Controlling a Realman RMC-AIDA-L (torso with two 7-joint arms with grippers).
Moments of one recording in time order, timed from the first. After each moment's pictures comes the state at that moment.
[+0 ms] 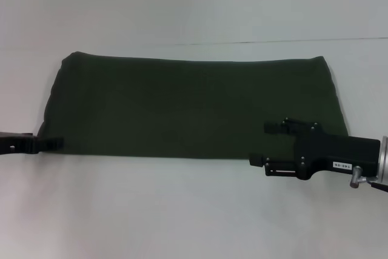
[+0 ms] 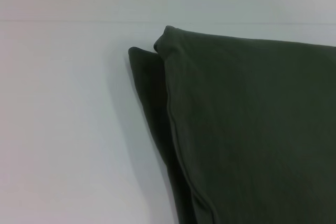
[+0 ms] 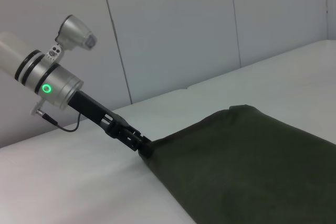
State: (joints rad) left arm -0.54 -2.12 0.54 0.88 2.54 1.13 -2.04; right arm 0.50 2.09 -0.71 -0.56 -1.93 -1.47 1.21
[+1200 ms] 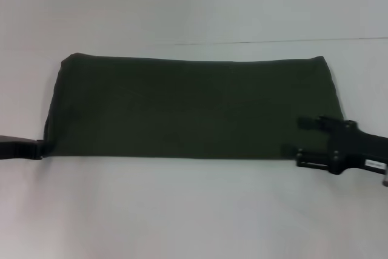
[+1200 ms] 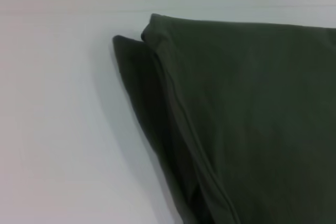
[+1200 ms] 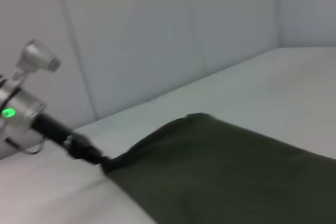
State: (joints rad) left arm -0.55 -2.12 0.57 0.88 2.56 1.15 -2.03; right arm 0.44 2.07 -0.62 -0.57 -1.93 -1.50 1.24
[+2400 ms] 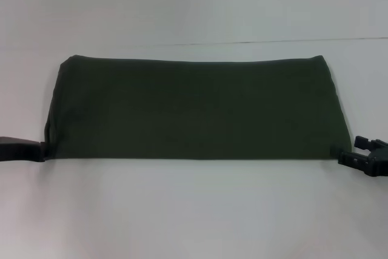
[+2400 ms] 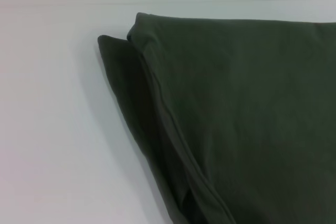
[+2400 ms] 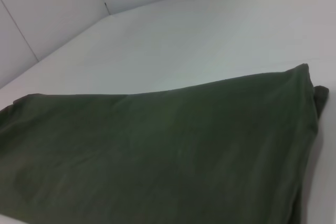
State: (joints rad) left arm -0.55 -2.13 0.58 0.89 2.56 1.16 -2.02; right arm 0.35 2.08 -0.50 -0.56 -1.97 -1.22 1.43
